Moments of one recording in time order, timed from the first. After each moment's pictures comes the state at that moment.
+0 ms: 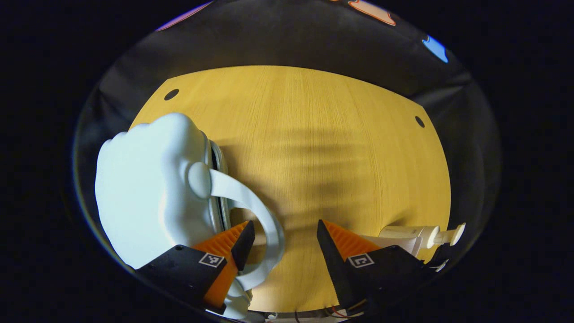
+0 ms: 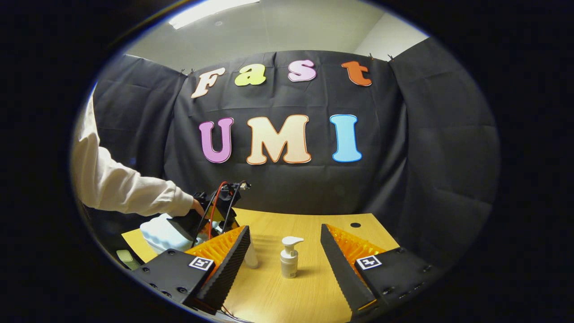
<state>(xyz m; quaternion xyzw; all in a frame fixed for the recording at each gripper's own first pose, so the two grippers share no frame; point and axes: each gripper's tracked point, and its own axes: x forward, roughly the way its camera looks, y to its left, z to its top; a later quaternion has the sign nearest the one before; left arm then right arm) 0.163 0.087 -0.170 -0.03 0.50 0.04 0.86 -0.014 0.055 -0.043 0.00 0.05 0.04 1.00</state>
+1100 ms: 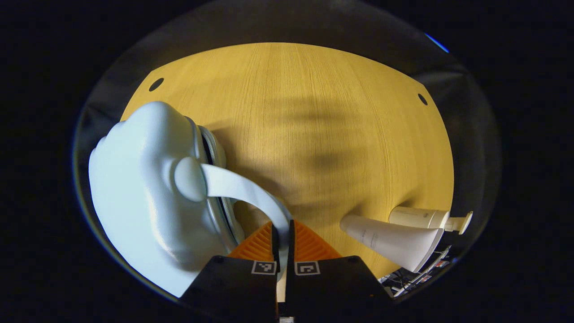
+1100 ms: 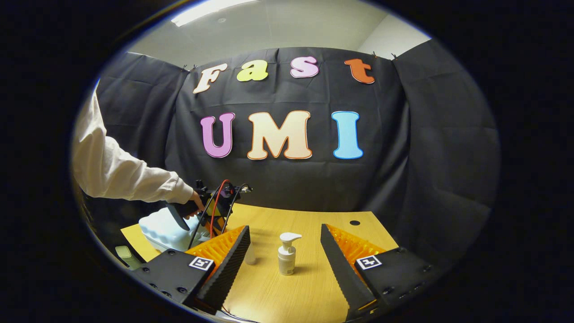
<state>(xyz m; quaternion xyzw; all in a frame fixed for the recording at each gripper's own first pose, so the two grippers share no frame) 0.152 0.099 -0.181 -0.02 0.58 0.02 0.82 -0.013 0.051 -0.048 -0.01 0.06 0.05 1.00</state>
